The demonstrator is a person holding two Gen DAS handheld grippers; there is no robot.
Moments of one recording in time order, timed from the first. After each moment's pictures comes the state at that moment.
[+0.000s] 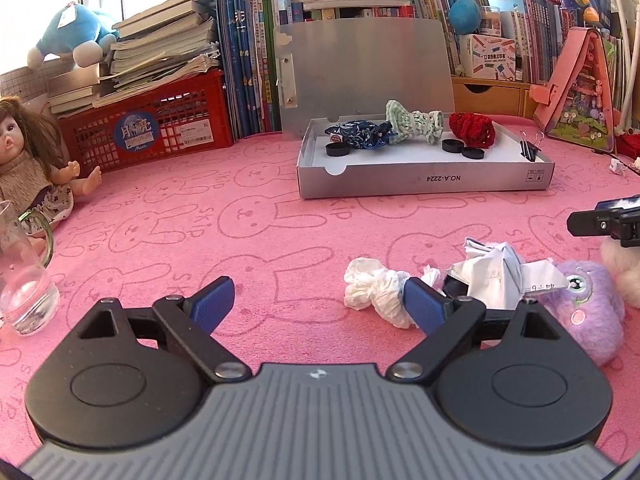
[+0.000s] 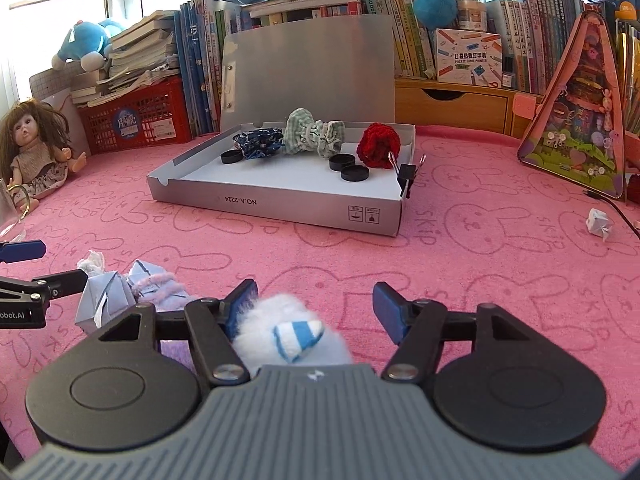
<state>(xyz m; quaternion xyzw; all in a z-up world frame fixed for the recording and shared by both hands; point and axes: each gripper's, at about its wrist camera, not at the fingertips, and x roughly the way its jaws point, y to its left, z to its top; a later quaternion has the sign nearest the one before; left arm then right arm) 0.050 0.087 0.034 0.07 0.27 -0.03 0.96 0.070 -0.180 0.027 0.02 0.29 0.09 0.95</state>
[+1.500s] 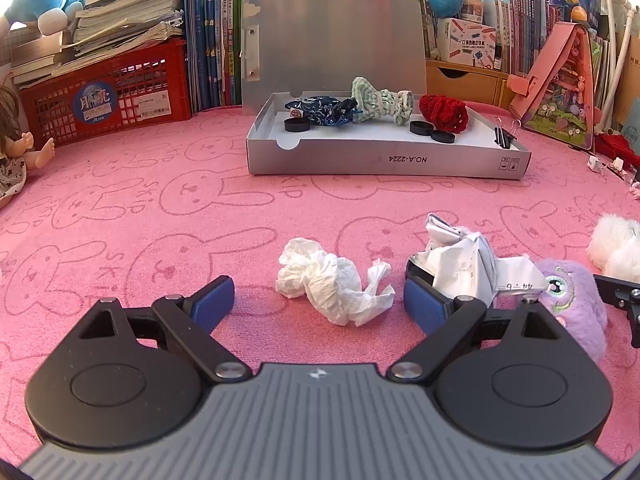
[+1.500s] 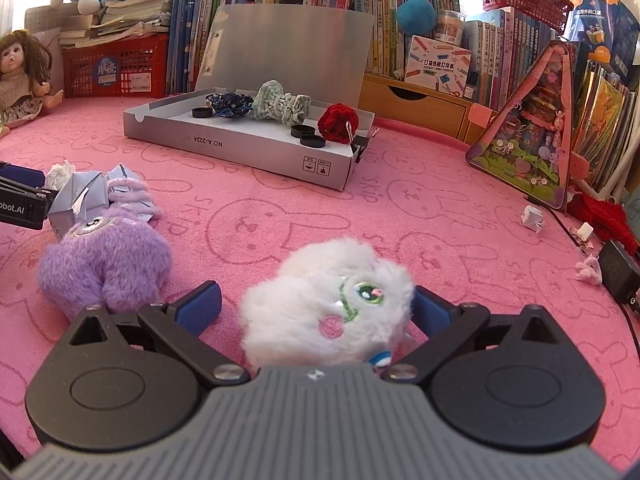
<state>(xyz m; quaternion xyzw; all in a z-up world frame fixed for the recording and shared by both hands) 0.071 0.068 0.015 0.03 0.30 -0.08 0.95 0.024 -0.182 0.006 -0.08 0.29 0.03 0.95</state>
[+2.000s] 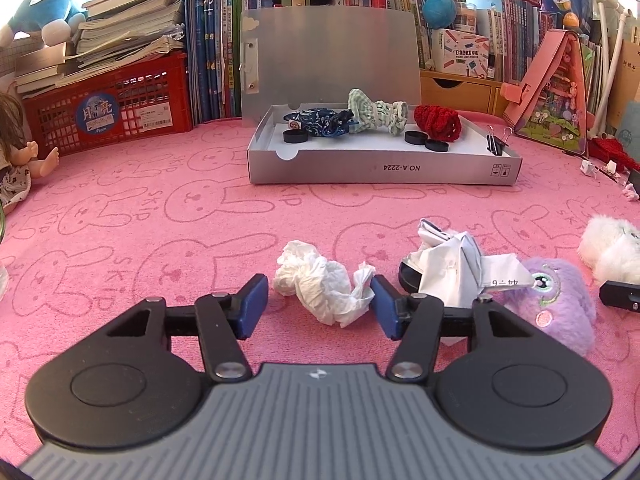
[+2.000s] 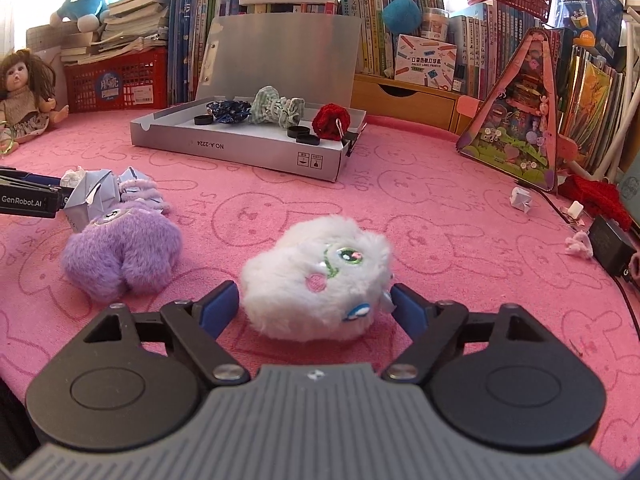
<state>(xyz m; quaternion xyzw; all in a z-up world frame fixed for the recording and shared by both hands) 0.058 0.070 0.020 0.03 0.29 -0.08 0.95 -0.004 -0.197 0.012 -0.05 0.28 0.04 0.96</state>
